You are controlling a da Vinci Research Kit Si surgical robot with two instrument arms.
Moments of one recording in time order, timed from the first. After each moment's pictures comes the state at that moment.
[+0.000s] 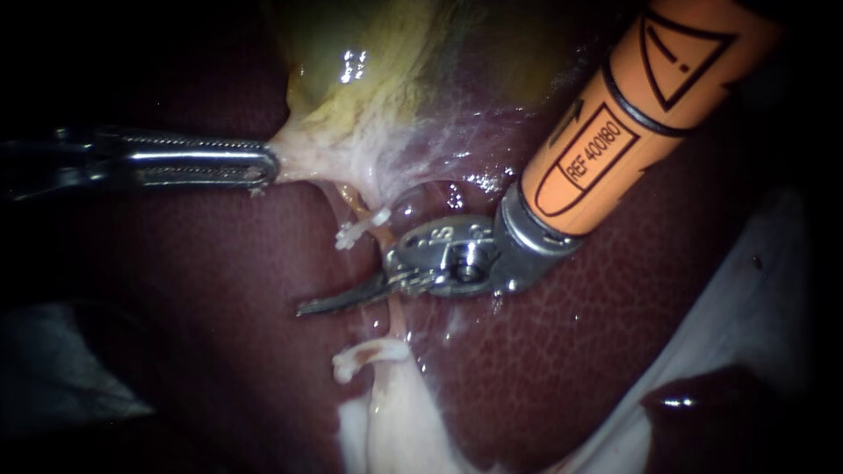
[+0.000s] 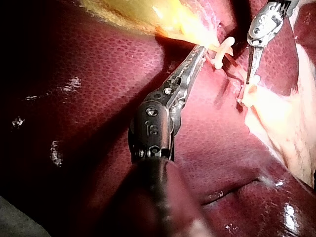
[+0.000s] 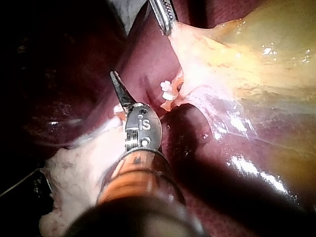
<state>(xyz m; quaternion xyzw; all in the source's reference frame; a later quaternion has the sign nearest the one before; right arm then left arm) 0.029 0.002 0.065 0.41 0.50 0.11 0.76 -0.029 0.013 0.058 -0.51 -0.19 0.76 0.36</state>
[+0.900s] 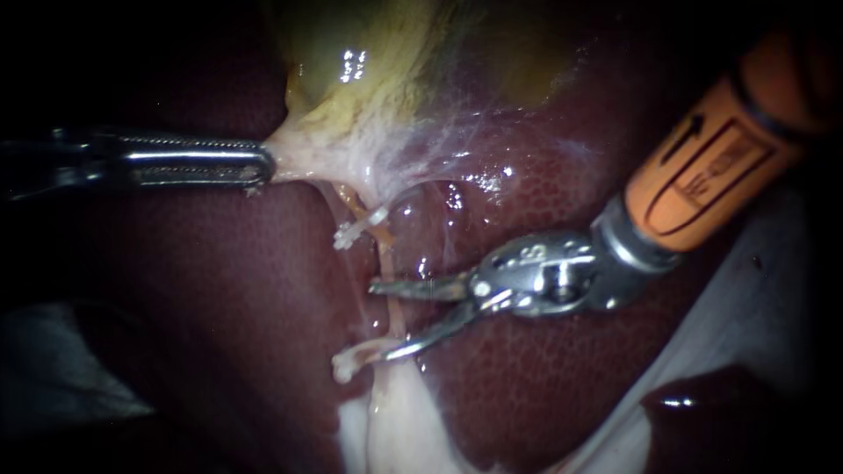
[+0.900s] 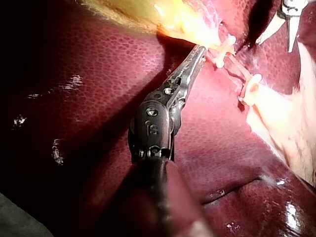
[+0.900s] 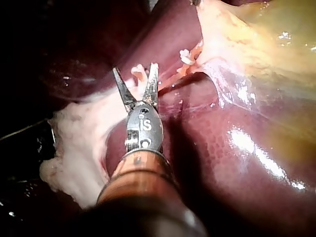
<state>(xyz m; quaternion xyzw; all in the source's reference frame) 0.020 0.002 0.059 0.21 0.48 0.14 0.84 -0.029 0.013 0.058 -0.51 -0.19 0.76 0.36</state>
